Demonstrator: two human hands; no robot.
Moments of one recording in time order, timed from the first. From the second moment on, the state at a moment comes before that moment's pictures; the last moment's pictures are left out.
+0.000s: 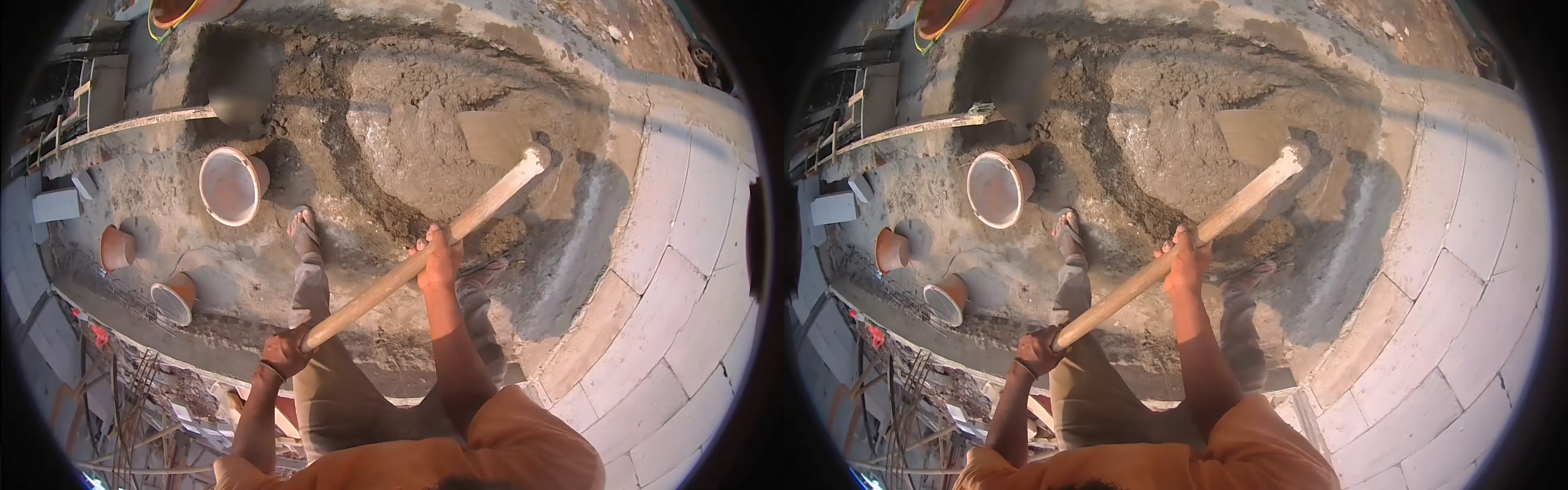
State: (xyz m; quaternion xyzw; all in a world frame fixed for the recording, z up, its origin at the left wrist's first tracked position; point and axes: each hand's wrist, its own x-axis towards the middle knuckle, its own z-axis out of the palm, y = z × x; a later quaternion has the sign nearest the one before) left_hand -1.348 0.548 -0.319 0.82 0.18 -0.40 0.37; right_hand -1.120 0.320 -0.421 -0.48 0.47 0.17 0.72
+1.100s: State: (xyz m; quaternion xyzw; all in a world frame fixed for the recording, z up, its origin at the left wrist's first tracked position) left_hand -1.154 0.352 -0.221 0.70 0.17 -0.27 0.64; right_hand -0.904 0.180 -0.528 -0.60 0.36 0.48 0.54
